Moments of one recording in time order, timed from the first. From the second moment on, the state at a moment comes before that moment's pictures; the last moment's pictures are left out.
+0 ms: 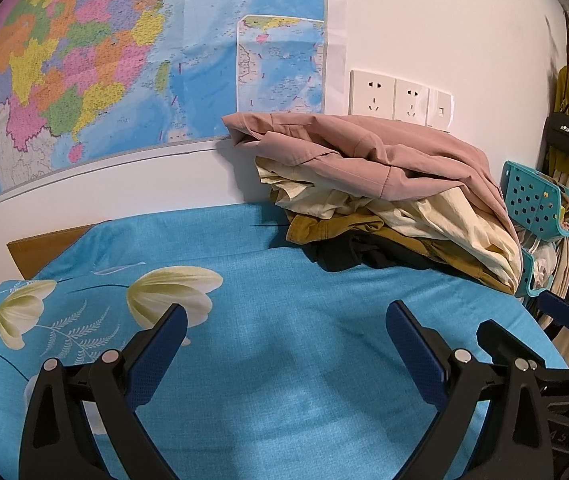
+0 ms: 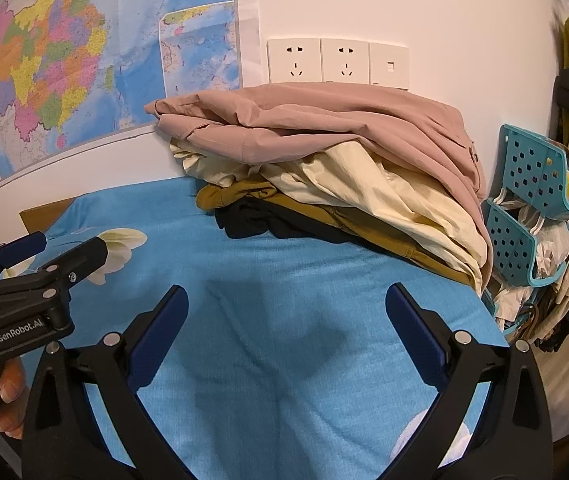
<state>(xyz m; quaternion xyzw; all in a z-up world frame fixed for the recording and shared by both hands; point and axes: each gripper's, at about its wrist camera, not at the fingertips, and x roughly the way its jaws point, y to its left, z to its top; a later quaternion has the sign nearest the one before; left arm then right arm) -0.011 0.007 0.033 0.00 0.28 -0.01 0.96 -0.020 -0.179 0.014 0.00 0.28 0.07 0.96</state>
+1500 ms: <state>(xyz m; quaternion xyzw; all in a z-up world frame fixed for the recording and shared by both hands) 0.131 0.031 0.026 -0.05 0.31 -0.03 0.95 0.206 -0.094 0.068 -0.22 0.28 0.18 0.92</state>
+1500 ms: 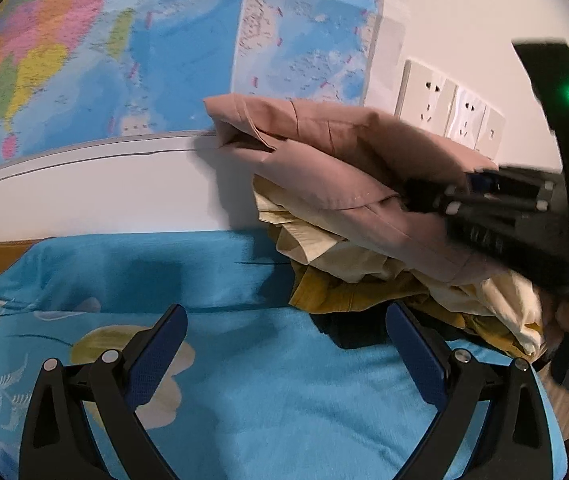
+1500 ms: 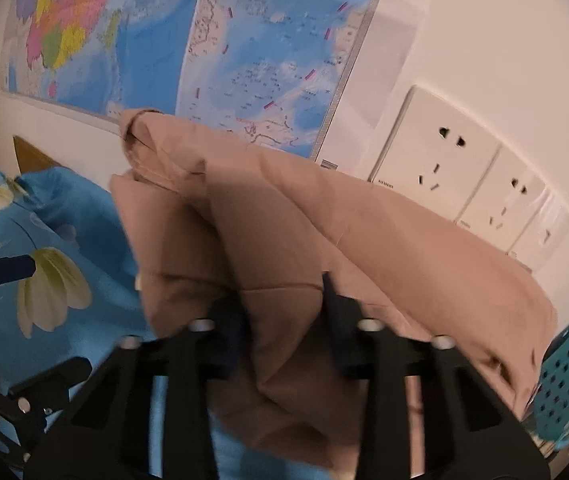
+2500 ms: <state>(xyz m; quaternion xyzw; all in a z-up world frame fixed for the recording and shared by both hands) 0.183 -0.030 0.013 -0.09 0.29 -0.19 0.93 0.138 -0.228 0.250 -0.09 0.13 0.19 0.97</state>
